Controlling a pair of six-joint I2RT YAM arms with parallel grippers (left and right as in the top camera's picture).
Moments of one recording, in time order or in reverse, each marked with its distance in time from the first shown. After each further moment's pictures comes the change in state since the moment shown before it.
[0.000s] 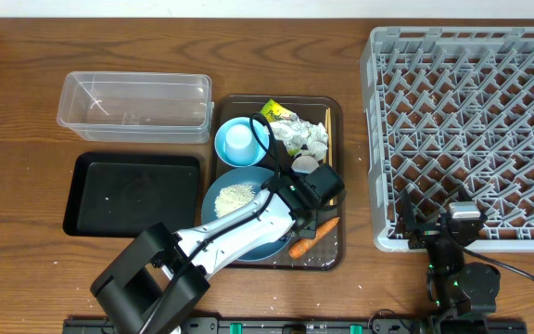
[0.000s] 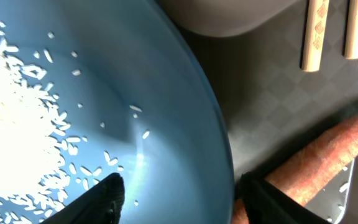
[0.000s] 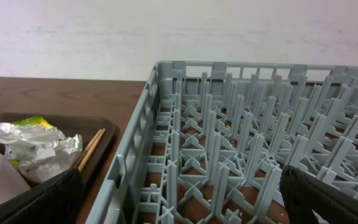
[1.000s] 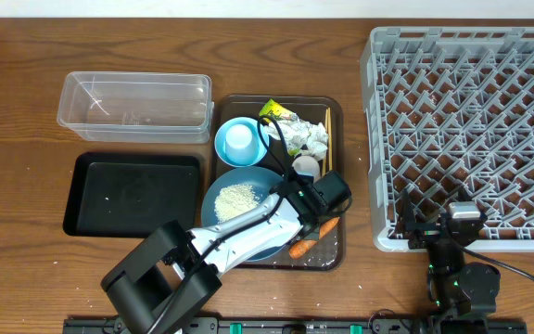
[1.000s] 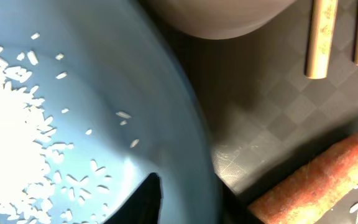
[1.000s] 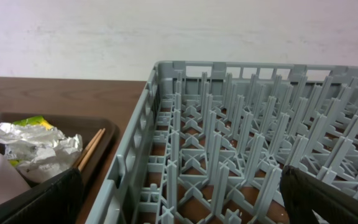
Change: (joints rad) left arm -0.038 0.039 0.000 0.028 -0.050 -0.043; right arm 0.000 0.000 0.000 0.000 0.000 0.000
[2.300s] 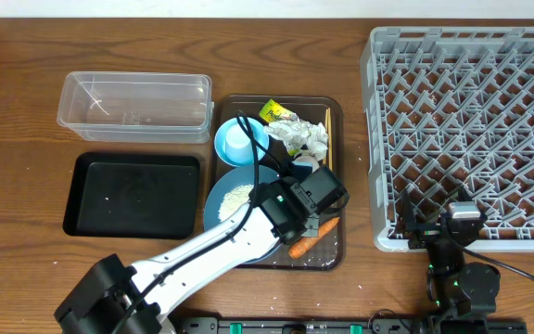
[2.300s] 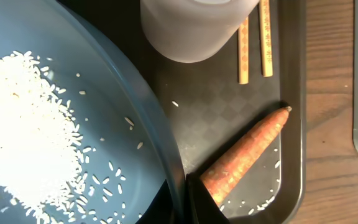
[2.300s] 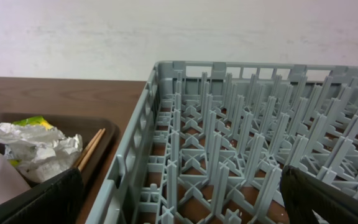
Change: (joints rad) left arm -0.002 -0.211 0.008 -0.058 -0.003 0.003; right arm 0.000 0.000 0.000 0.000 0.000 0.000
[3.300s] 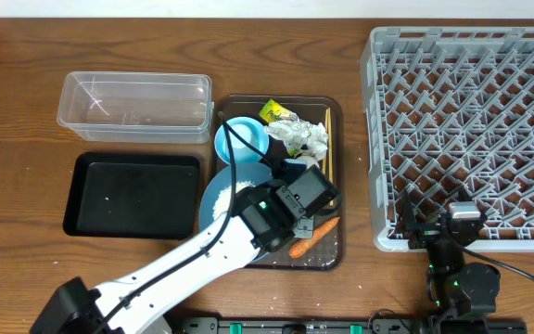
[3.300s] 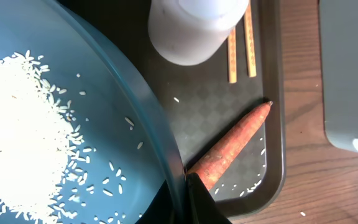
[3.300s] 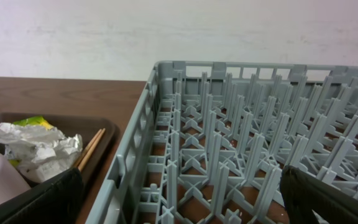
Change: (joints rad) left arm 0.004 -0.119 0.000 -0.047 -0.011 0.002; right arm 0.000 0.000 0.000 0.000 0.000 0.000
